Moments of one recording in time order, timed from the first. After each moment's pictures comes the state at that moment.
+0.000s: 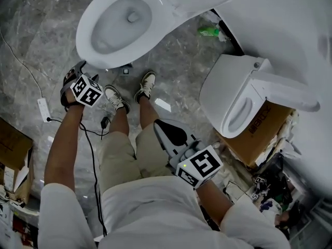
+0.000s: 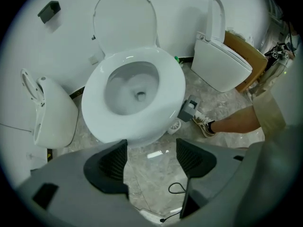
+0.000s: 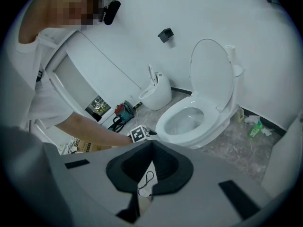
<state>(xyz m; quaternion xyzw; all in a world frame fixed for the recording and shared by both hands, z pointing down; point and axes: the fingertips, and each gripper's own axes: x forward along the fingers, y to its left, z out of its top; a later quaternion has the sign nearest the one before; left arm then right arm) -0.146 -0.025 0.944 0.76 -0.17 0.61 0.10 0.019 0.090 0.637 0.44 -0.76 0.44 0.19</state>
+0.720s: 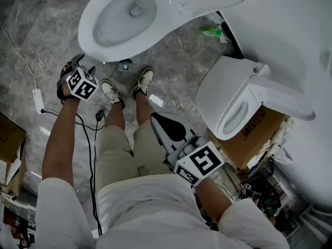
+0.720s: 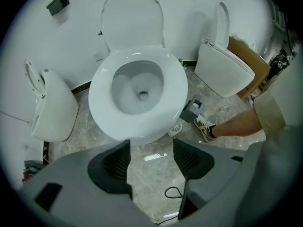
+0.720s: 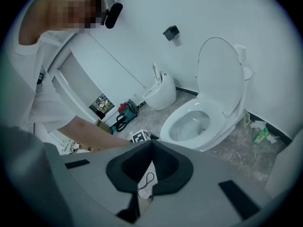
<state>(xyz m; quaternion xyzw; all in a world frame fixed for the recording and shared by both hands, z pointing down) -0.154 -0.028 0.961 0.77 -0.19 0.60 0.13 0.013 0.067 0.642 0.42 -0.78 0.43 0.19</state>
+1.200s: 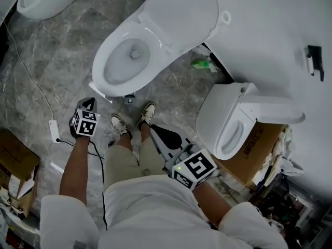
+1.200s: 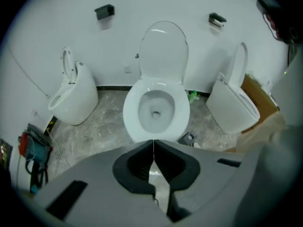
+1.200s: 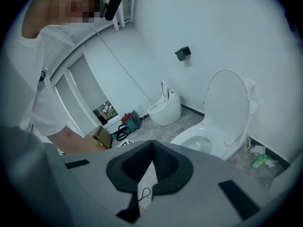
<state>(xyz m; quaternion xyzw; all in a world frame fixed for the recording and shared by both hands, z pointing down) -0.176 -0.035 0.834 0.79 -0.31 0.48 0.22 0.005 0.028 0.536 0.44 -0.81 0.36 0.16</state>
